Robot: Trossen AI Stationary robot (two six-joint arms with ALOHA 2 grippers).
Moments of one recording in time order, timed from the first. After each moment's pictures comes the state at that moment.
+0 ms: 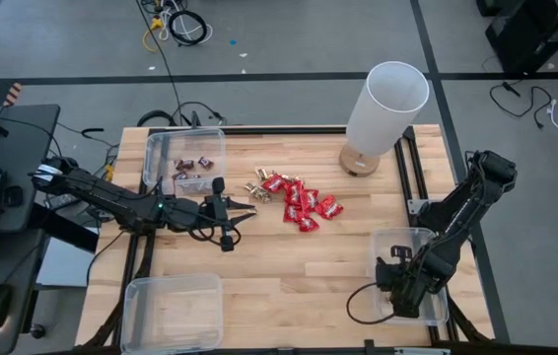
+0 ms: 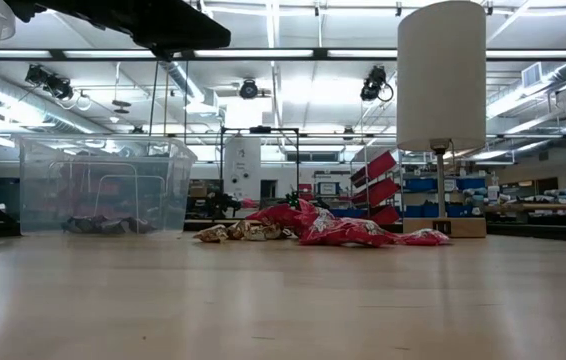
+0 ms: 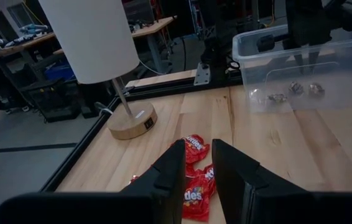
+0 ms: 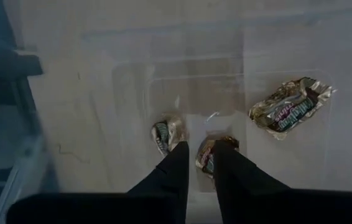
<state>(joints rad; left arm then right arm) -0.27 1.11 0.60 0.32 -0.50 0.13 0.92 1.38 0.90 -0.92 -0.03 1.08</state>
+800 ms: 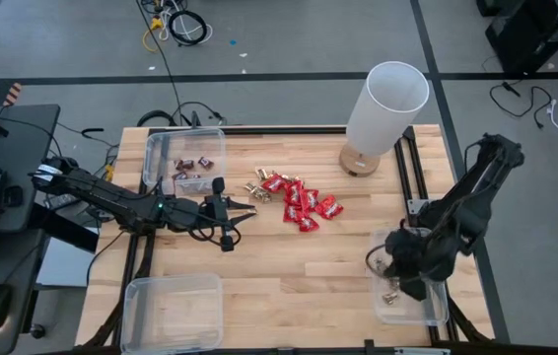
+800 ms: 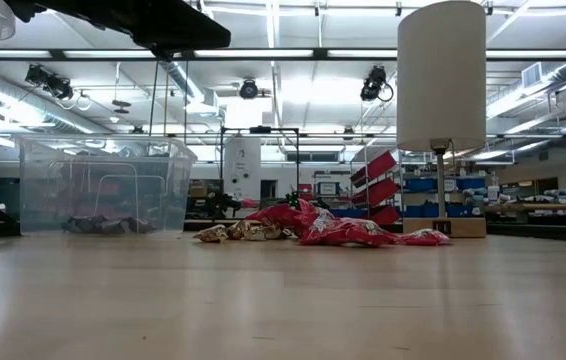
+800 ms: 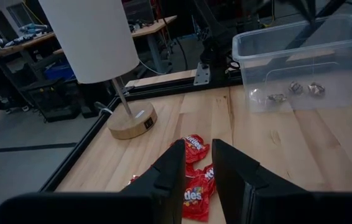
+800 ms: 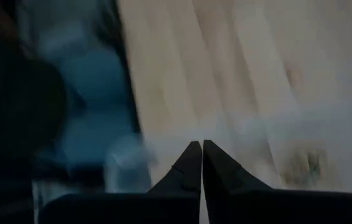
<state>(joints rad) -0.27 1.11 0.60 0.32 -0.50 0.13 0.86 1.03 0.99 -0.90 0.19 1.18</state>
